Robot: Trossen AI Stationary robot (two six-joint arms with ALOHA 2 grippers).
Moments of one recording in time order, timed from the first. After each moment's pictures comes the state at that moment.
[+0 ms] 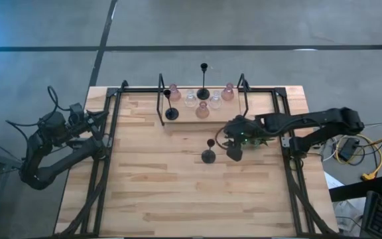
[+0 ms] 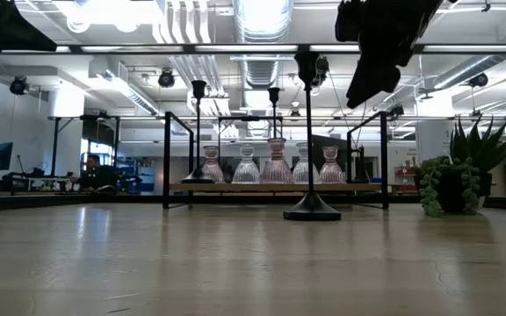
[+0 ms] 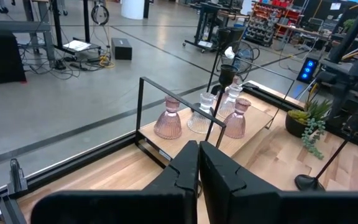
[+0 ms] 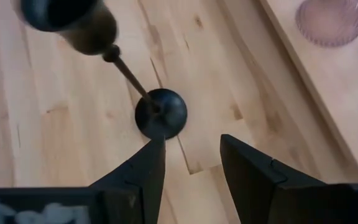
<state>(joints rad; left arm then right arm) 0.61 0.02 0.71 -0.91 -0.09 -0.19 0.01 1.30 0.99 -0.65 0.08 0.35</state>
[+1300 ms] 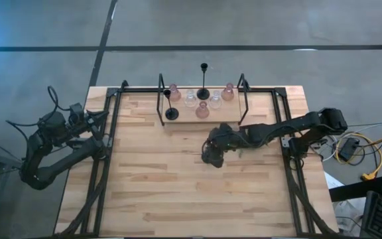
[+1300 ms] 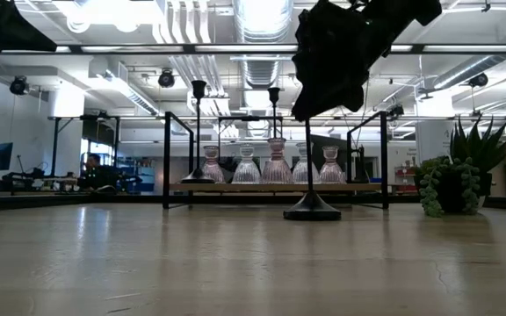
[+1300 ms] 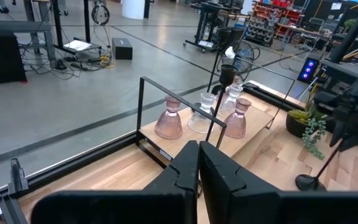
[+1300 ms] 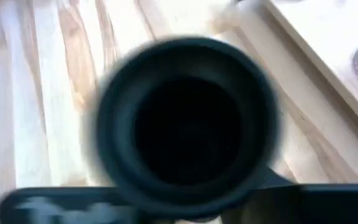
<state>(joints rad) 0.61 0.02 0.71 -0.91 -0.09 -0.19 0.09 1.52 0.99 -0.29 0.18 0.45</state>
